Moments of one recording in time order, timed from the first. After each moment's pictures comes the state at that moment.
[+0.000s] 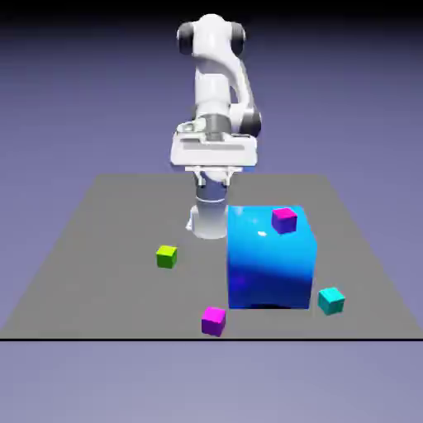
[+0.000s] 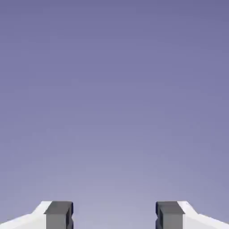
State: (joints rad) arm -0.03 -0.54 0.00 -2.81 0.03 3.00 0.75
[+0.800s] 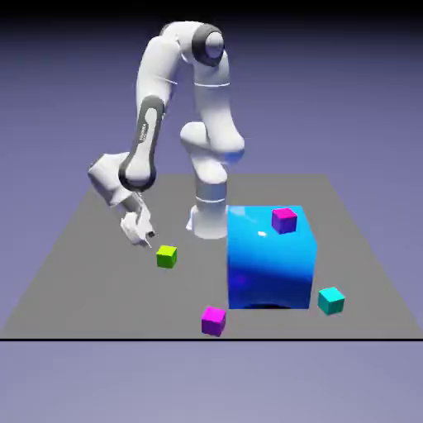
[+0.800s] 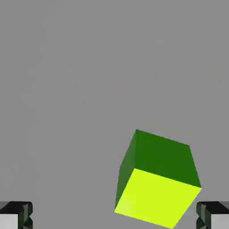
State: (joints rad) arm -0.91 0.07 -0.03 -2.77 0.65 2.23 1.02
